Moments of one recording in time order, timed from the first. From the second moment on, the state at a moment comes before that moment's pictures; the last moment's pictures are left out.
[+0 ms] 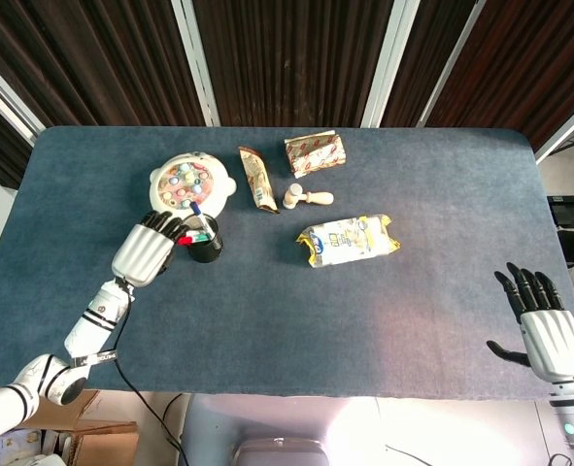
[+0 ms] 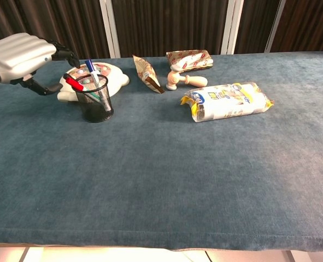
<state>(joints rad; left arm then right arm) -0.70 -1.51 -0.21 -1.09 1.54 1.09 0.24 0.10 -1.07 0.04 -1.65 -1.53 1.45 -0.10</state>
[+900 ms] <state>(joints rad) -0.77 -1.65 -0.19 -0.87 1.50 1.13 0.11 0.10 -1.06 0.05 -1.65 -1.51 1.45 -0.10</state>
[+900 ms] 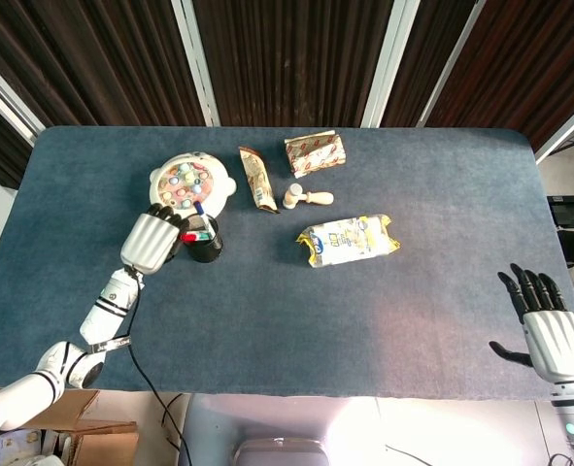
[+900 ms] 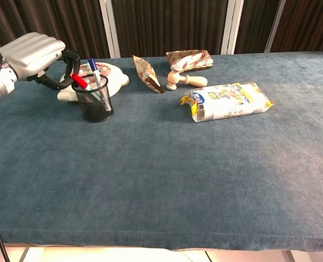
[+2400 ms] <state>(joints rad) -0.63 -1.51 -0.14 -1.35 1.66 1.49 0.15 0.10 -1.07 0.04 -1.64 -1.53 1.45 -0.09</state>
